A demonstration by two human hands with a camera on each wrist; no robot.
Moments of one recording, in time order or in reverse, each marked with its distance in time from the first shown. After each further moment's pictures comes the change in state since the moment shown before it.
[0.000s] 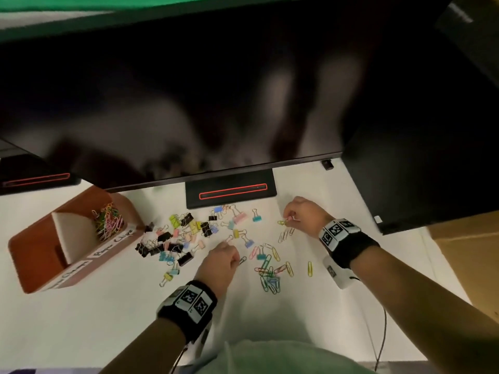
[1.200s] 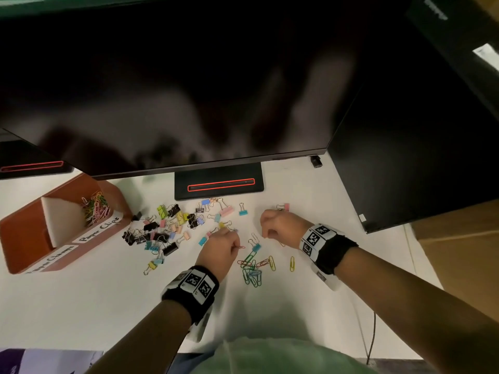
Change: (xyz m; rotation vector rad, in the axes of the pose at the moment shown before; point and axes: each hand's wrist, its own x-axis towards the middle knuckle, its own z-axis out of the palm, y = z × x) left_hand 0.015 0.035 0.019 -0.013 0.197 0.082; right_hand -0.018 0.001 0.019 -0.106 -0.148 -0.341
